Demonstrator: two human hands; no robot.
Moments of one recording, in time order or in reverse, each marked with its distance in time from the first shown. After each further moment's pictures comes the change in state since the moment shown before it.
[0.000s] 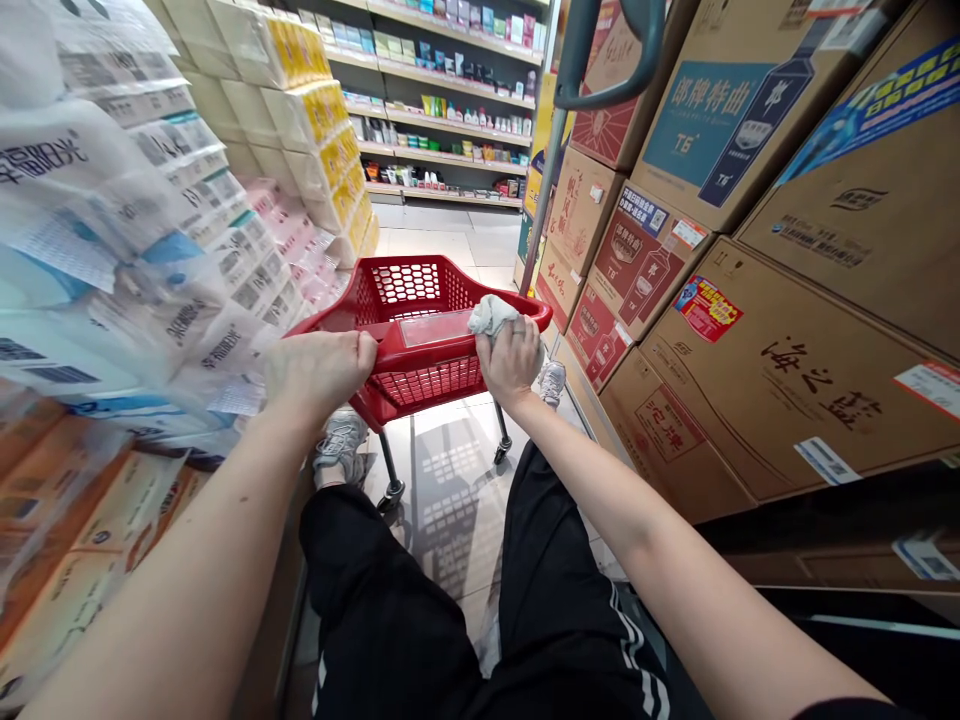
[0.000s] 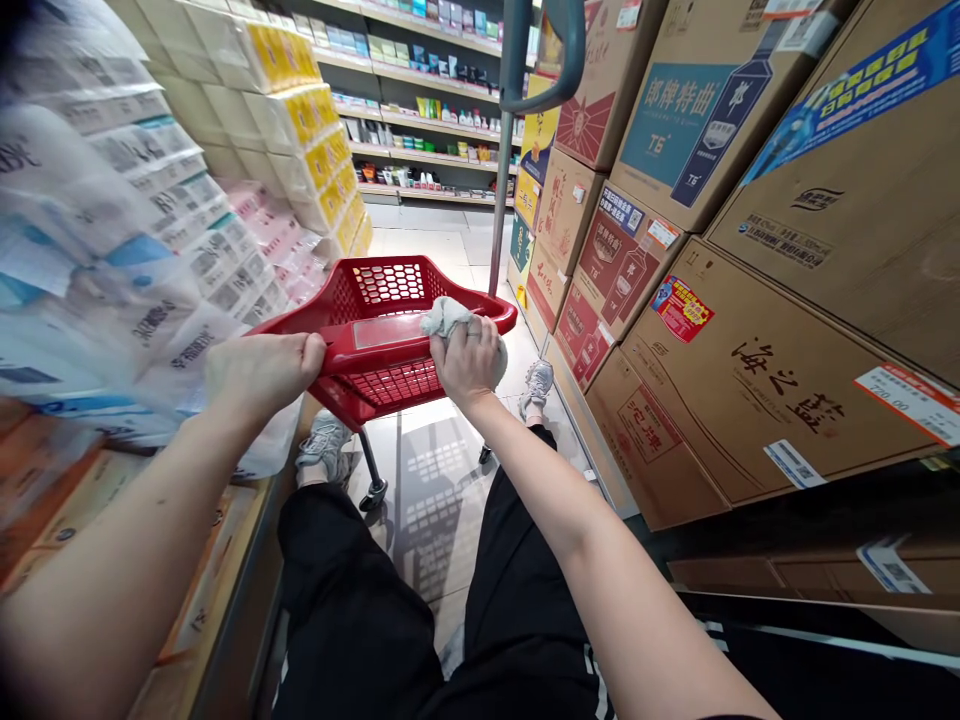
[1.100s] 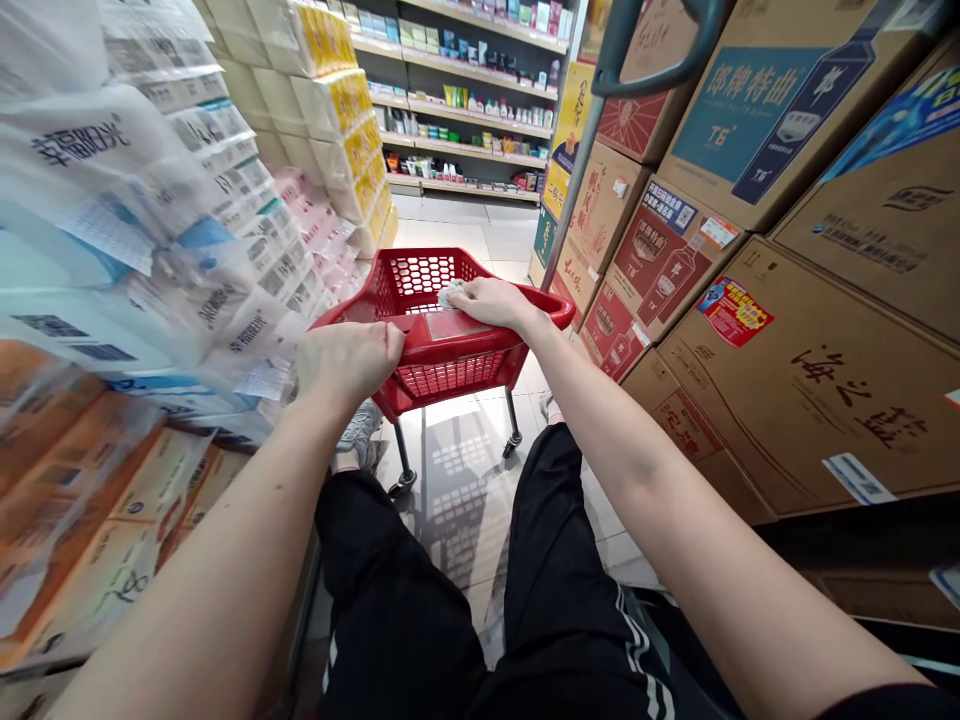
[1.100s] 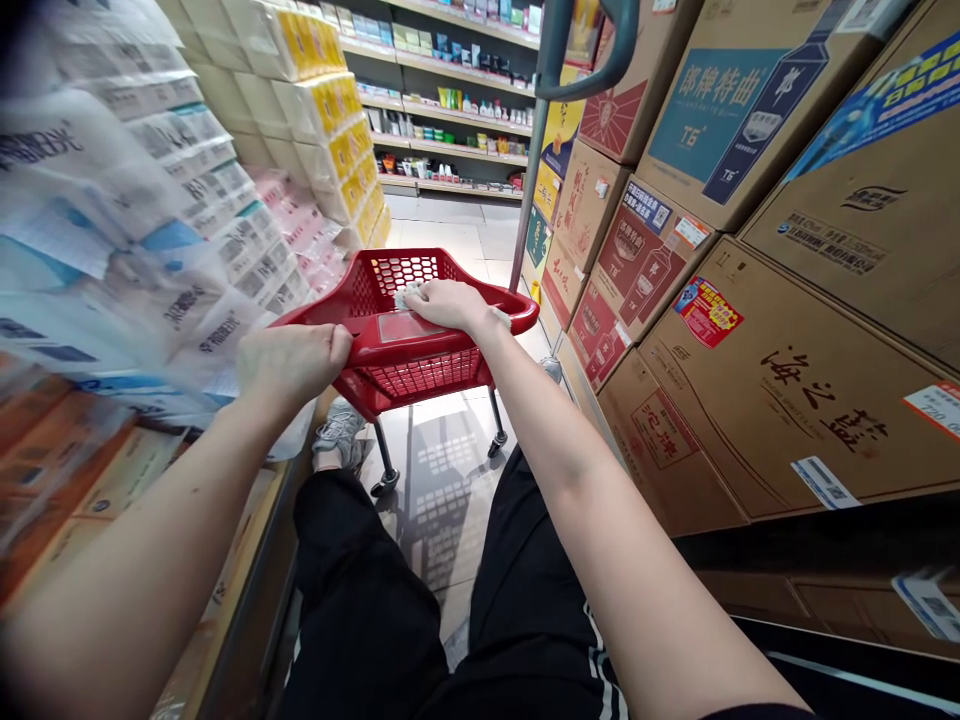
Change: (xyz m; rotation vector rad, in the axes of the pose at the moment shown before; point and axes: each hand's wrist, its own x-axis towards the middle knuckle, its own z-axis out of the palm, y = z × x) left_hand -0.003 0.011 0.000 -0.073 -0.028 -0.057; right_hand 0.109 -0.026 -0.016 0.221 -0.438 -0.415
